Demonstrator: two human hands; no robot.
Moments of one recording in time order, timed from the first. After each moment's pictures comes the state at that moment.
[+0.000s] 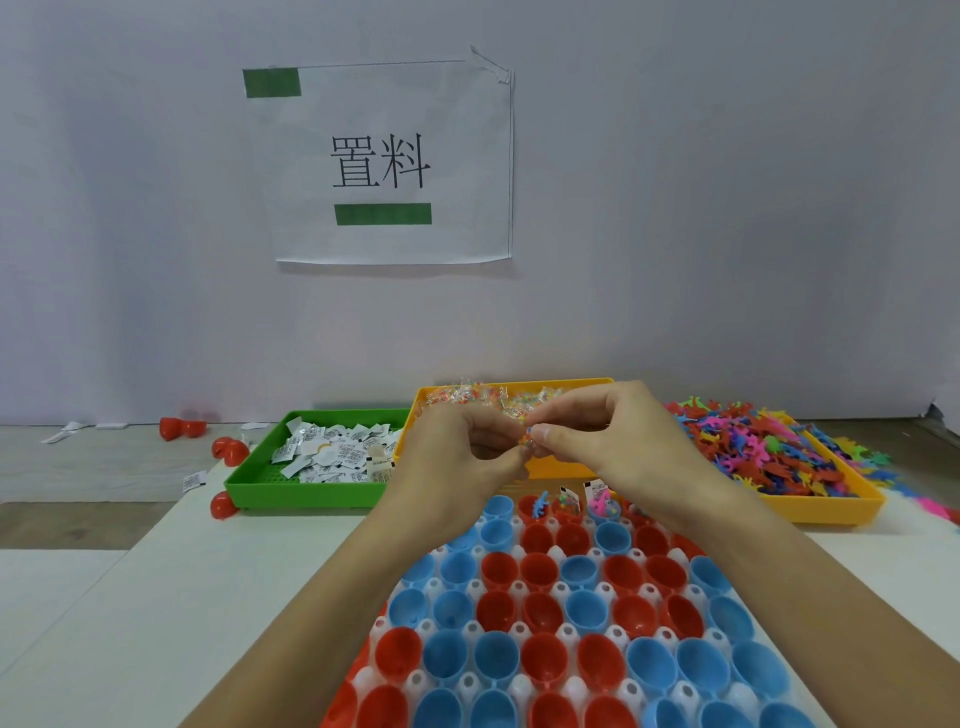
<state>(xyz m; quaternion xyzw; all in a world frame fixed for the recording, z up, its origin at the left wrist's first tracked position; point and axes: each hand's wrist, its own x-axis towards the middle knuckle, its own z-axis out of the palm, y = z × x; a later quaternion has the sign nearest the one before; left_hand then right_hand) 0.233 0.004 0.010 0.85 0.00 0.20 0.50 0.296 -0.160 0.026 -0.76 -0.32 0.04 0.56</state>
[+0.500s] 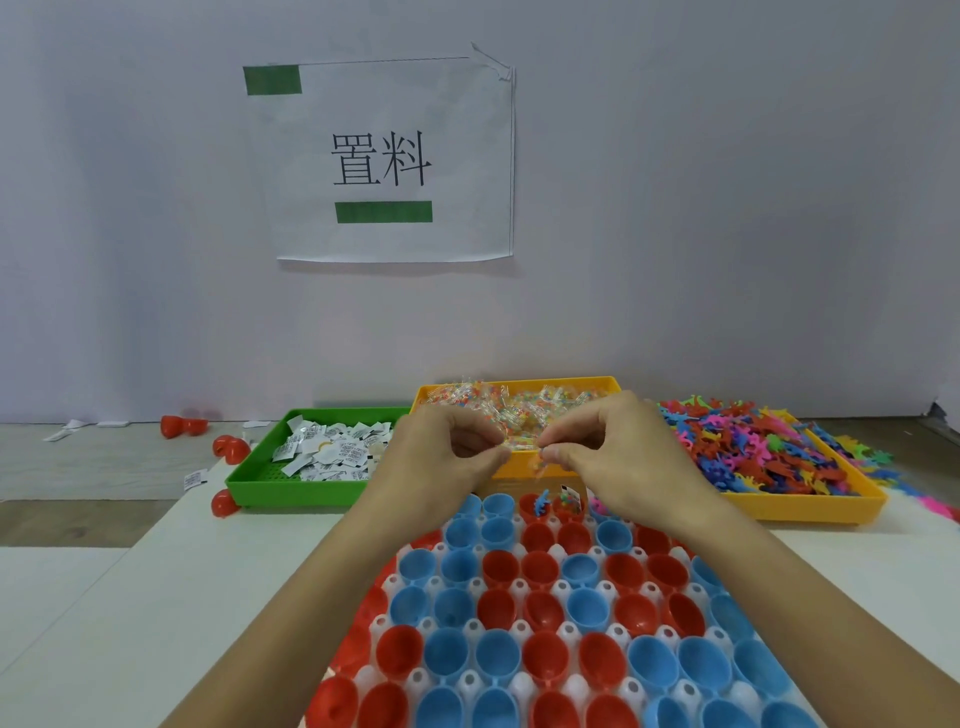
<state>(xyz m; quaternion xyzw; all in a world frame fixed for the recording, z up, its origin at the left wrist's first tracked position) 0.236 0.021 0.004 0.88 0.04 0.22 0.43 0.312 -0.156 0.006 -0.84 -0.33 -0.06 0.44</state>
